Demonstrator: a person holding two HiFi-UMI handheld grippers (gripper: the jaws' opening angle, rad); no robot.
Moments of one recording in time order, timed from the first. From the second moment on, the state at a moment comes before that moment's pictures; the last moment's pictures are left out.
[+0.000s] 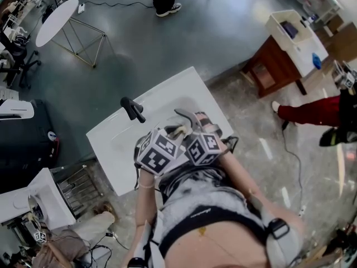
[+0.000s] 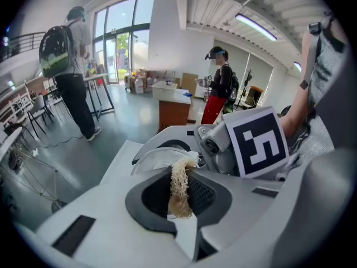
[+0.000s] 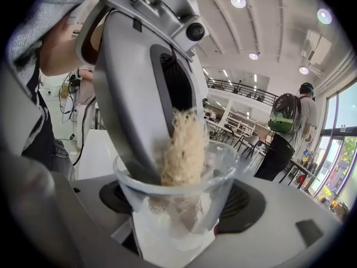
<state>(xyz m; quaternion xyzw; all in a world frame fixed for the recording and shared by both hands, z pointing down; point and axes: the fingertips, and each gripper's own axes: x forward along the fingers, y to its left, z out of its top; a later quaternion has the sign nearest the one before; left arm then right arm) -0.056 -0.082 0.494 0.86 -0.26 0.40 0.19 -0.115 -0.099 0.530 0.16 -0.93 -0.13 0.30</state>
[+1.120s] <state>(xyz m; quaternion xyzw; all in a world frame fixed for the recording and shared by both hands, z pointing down) -0.088 -0.111 0.457 0.85 -0.38 0.34 0.10 -0.107 -0.118 0.520 0.19 -0.94 -0.07 0.26</state>
